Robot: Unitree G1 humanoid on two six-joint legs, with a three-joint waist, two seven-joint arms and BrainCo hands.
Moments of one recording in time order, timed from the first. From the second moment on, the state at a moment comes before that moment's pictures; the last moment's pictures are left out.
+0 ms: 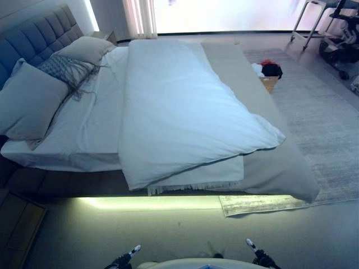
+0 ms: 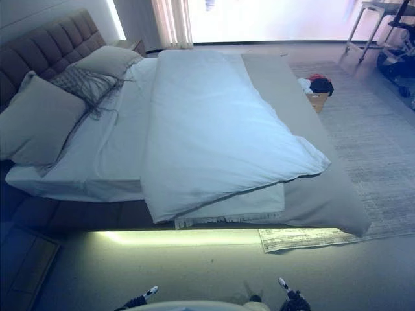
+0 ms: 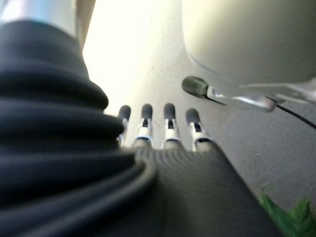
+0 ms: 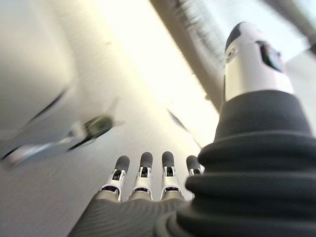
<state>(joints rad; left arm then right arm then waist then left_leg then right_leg) 0.01 0.18 -0.10 1.36 -0.54 -0.01 -0.03 0.02 -0.19 0.00 1.34 0.76 -0.19 -0.02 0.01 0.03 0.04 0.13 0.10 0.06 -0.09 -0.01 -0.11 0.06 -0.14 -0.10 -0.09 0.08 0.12</state>
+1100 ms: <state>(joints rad) -0.02 0.19 -0.06 1.43 -0.56 0.01 0.02 -0.03 -0.17 0.00 1.40 0.67 -0.12 -0.11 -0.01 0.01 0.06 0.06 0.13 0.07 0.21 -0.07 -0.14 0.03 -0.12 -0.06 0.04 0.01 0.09</state>
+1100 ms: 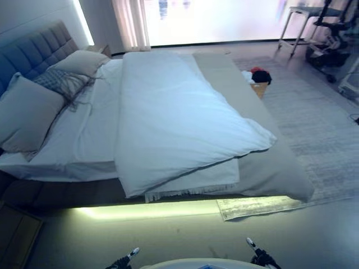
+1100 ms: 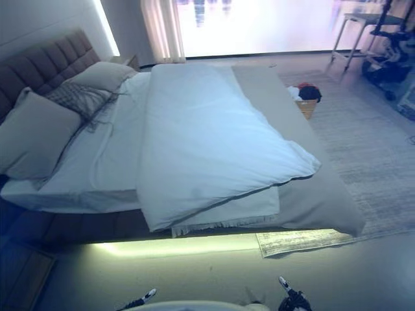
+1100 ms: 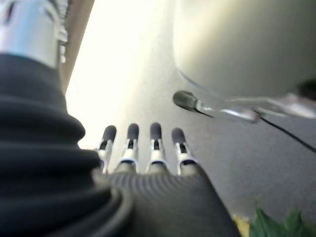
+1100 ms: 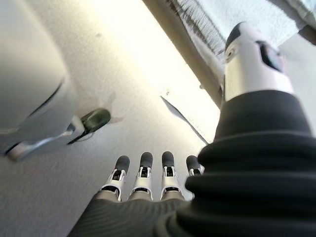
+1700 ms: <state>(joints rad) 0.00 0.18 0.01 1.45 -0.60 0.03 0.03 -0.05 -0.22 -0.07 1.45 0.61 -0.09 -0.07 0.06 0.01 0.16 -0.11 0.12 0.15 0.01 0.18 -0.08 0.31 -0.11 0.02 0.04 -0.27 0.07</state>
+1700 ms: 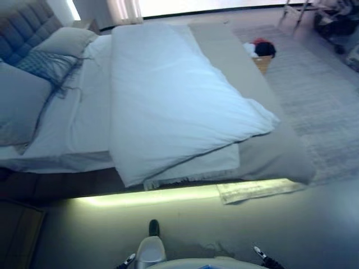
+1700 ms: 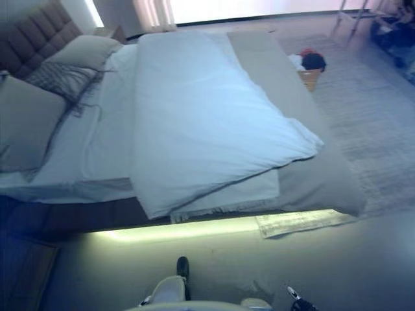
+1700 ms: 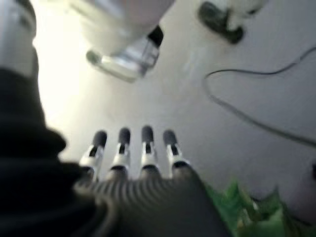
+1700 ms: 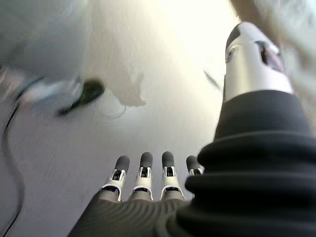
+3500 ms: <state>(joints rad) -0.31 0.26 -0.21 1.21 -0.68 -0.08 -0.01 -0.47 -0.39 -0.07 1.25 1.18 -0.09 0.10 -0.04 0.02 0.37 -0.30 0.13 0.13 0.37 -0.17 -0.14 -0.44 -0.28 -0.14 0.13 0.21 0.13</state>
